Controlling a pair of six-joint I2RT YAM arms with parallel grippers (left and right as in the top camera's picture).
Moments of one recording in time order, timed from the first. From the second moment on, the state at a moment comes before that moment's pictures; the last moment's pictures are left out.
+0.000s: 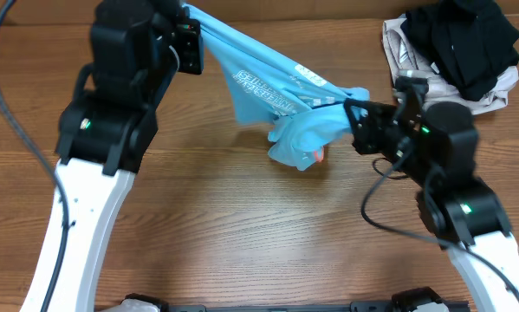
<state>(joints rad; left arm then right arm) -0.26 1.42 1.70 -0.58 -0.07 -0.06 0.21 1.02 1.01 -0.37 -0.32 0.46</state>
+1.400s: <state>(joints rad) -0.22 1.18 1.70 -1.07 -0.44 -0.10 0.13 0.87 1.29 -0.96 -0.28 0.38</state>
